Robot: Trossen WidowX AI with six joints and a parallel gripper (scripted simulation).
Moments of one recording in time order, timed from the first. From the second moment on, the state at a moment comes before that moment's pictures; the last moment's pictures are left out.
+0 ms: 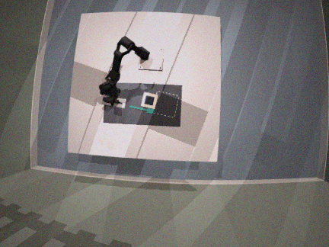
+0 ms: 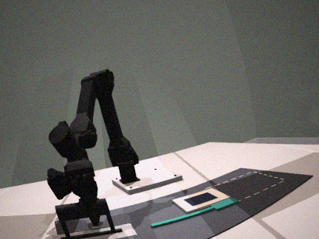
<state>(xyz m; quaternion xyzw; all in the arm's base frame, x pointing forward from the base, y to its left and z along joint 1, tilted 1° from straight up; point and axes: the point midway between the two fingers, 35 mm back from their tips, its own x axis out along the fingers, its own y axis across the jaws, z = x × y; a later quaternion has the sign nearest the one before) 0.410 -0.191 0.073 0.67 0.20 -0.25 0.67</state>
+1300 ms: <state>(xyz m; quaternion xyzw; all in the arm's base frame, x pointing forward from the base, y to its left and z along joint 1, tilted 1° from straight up) 0.403 -0.183 0.125 0.67 0.21 -0.26 0.66</state>
